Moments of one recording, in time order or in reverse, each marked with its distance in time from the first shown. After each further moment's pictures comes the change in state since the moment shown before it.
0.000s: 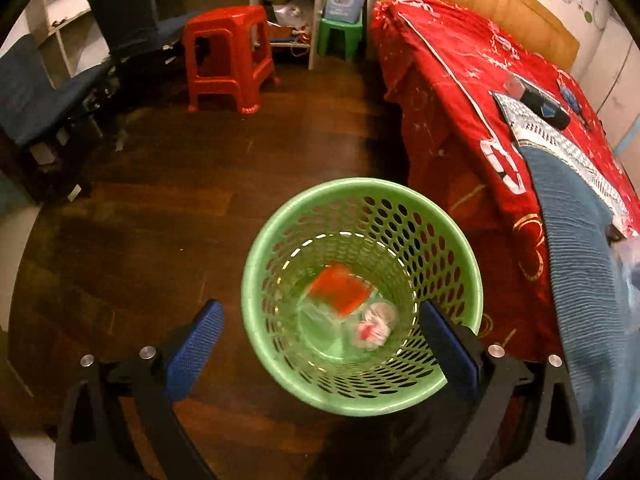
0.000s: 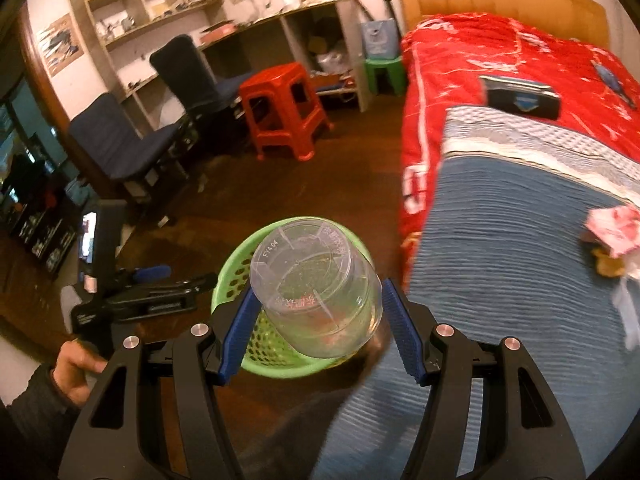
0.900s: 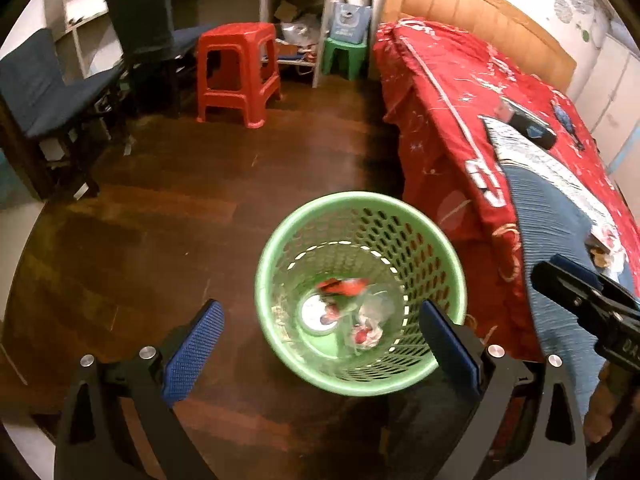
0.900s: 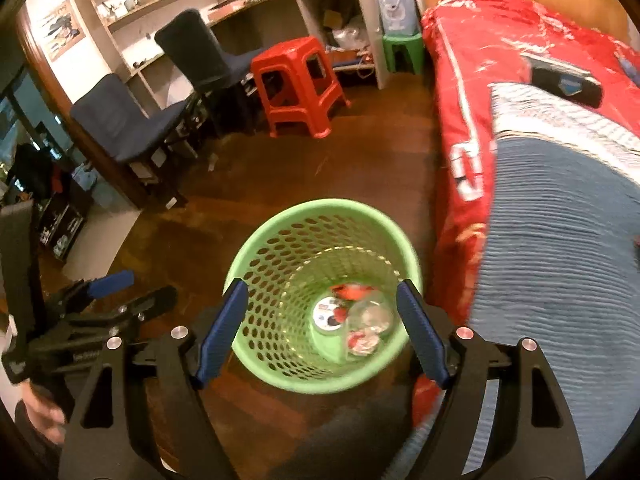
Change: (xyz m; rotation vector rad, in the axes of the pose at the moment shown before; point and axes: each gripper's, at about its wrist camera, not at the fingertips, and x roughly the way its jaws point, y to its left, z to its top) left arm -0.044 0.001 -0.015 -0.025 -0.065 -0.031; right arm 0.039 0.020 -0.002 0.004 0.052 0.027
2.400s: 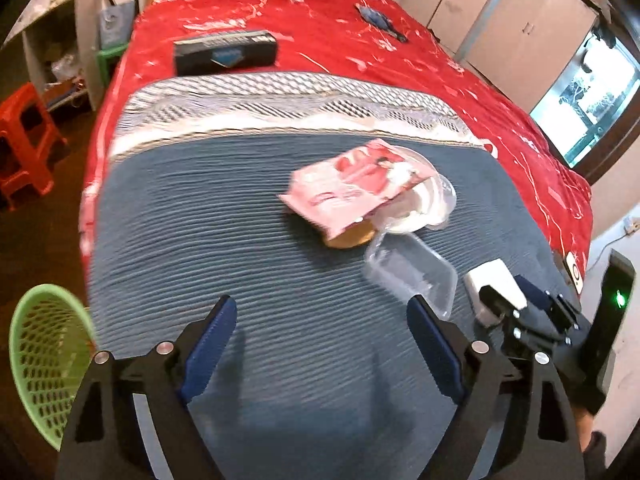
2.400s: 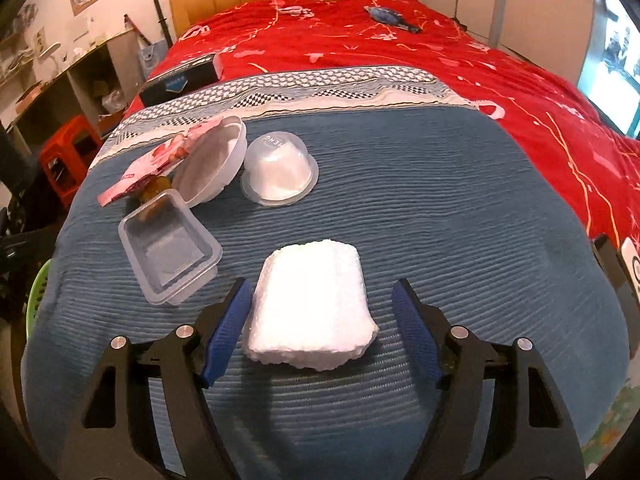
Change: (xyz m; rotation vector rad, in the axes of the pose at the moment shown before) left arm 0.037 -0.404 0.010 0.429 0.174 -0.427; right arm -0.183 -0.331 -0.127 0.378 -0.093 -0.592
